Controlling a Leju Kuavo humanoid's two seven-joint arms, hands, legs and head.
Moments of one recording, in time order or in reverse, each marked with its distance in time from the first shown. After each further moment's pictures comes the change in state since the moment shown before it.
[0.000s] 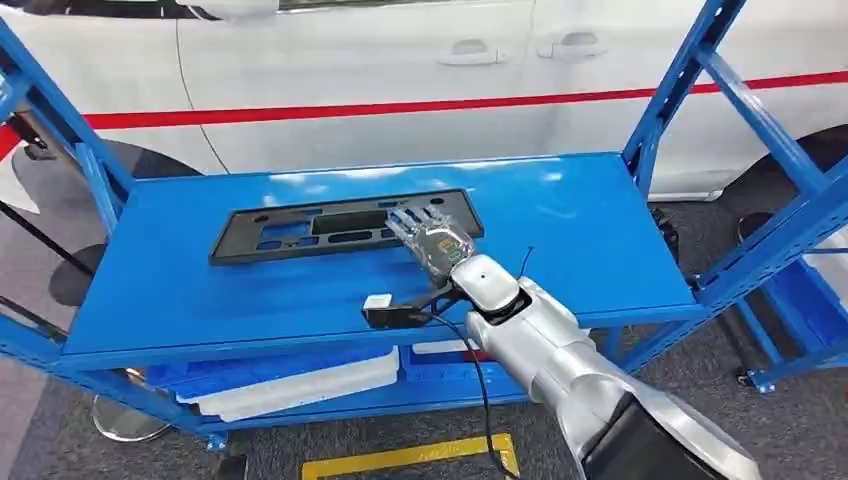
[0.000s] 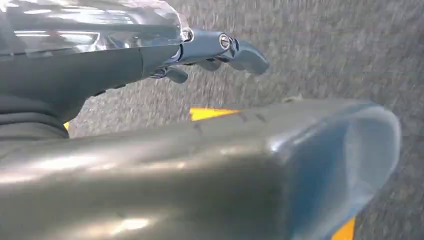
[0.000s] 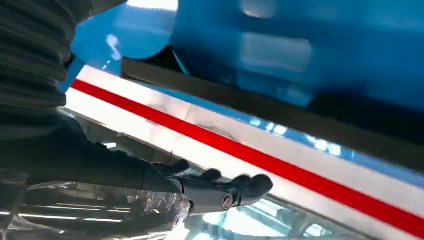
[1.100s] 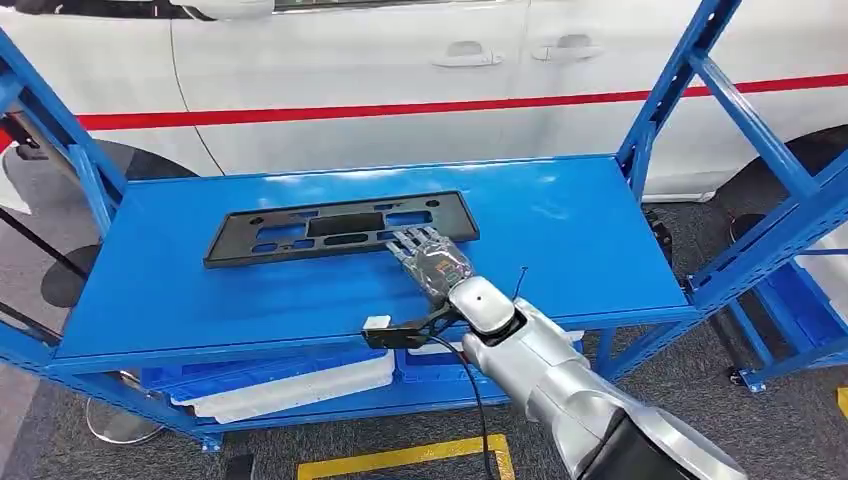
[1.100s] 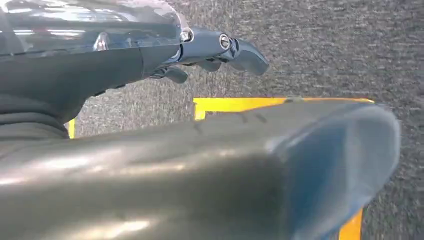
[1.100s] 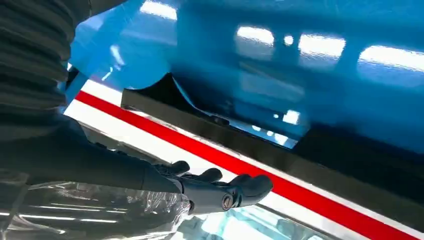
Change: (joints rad) left arm -0.004 0.001 0.000 0.000 -0.016 -0.016 0.012; right arm 0.059 0.000 0.028 0.010 0.000 -0.032 0.031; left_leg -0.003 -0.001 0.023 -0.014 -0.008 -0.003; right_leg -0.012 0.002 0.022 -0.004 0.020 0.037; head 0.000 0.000
